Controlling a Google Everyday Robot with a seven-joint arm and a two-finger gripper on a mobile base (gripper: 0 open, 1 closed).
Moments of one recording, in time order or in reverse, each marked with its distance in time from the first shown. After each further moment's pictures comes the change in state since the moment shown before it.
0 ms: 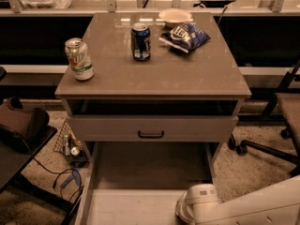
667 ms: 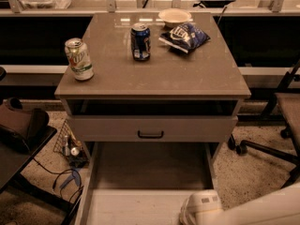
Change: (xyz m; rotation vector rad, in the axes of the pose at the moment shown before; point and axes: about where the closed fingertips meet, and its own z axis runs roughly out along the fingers) arm 0.008 0.013 -0.020 0.007 0.032 -0.022
